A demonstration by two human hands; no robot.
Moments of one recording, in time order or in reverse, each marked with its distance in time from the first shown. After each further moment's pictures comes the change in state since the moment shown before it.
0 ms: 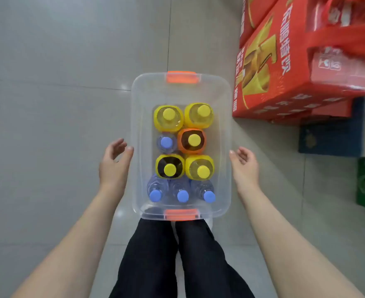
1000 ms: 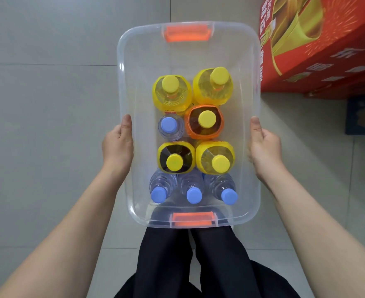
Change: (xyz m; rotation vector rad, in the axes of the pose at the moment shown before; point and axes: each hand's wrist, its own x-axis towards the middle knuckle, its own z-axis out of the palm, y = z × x) left_hand 0.071 -0.056 0.038 0.322 0.038 0.068; right_hand 0.055 0.033 0.031 -0.071 -0.061 -0.097
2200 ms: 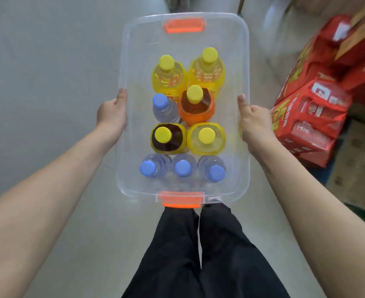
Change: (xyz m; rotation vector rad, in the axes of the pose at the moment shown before) left_hand -0.267 0.203 -0.391 -0.246 0.334 -0.106; right_hand -0.330 -0.365 -0.121 -0.107 -0.352 -0.406
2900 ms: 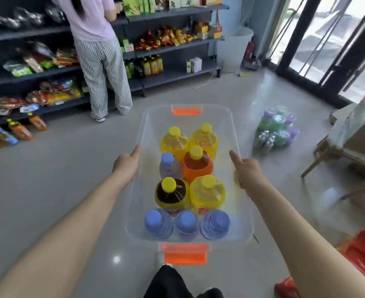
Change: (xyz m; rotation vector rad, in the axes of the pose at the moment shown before) left_hand -0.206 -0.011 -0.258 -0.292 0.534 -0.241; right_hand -0.178 -0.217 0.056 -0.315 -0.543 -0.367
